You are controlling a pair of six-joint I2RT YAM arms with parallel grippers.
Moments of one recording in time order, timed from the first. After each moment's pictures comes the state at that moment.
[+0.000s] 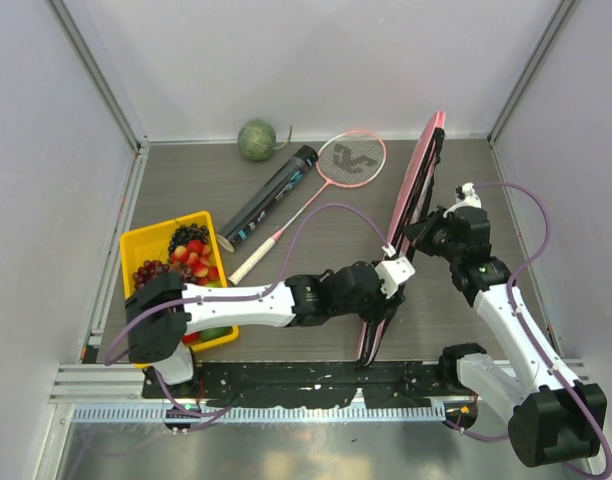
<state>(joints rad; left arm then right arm) -1.29 1.65 1.16 -0.03 -0.10 -0.15 0.14 0.91 0.66 -0.21 -0.15 0.64</state>
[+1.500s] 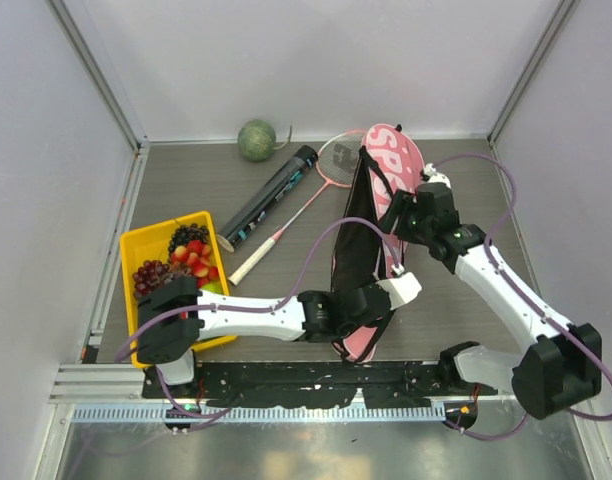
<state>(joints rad) -1.39 1.71 1.17 -0.02 -0.49 0.02 0.32 1.15 0.90 -0.38 0.05 0.56</state>
